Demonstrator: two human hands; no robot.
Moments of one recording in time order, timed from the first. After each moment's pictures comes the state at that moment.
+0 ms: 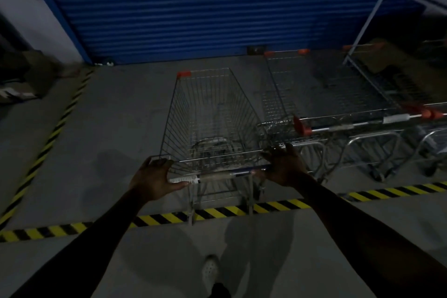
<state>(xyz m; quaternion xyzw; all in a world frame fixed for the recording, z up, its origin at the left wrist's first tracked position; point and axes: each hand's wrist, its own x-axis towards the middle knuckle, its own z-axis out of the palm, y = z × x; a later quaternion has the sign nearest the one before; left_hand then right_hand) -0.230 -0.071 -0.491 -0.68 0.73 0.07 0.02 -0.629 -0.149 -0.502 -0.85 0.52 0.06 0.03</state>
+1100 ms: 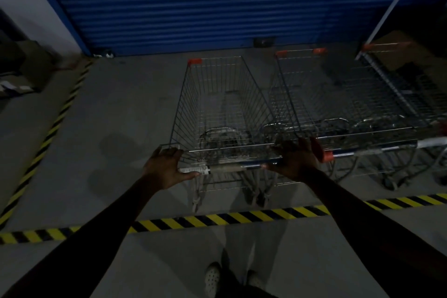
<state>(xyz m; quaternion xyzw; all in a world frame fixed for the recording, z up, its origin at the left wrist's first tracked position) -0.222 -0.197 -0.506 -0.67 0.73 0.08 0.06 -0.630 -0.264 -0.506 -0.83 0.55 0.11 -0.02</state>
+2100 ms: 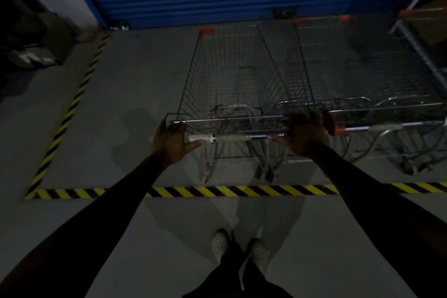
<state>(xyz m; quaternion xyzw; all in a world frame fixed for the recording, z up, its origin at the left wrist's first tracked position) -0.239 -0.167 -0.522 -0.68 0.73 -0.06 -0.05 -0.632 -0.252 -0.515 -0.85 0.53 0.02 -0.02</state>
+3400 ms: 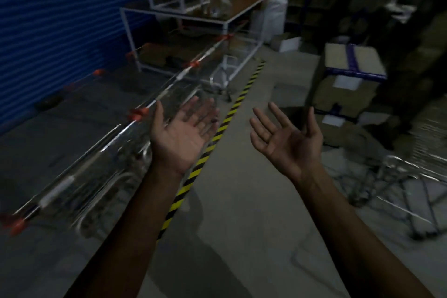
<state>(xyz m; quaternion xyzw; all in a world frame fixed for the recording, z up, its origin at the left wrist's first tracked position) -0.472 0.124 -0.285 -0.09 0.32 0.92 -0.23 -0.602 0.315 -0.304 -0.08 0.26 -0.87 0.41</state>
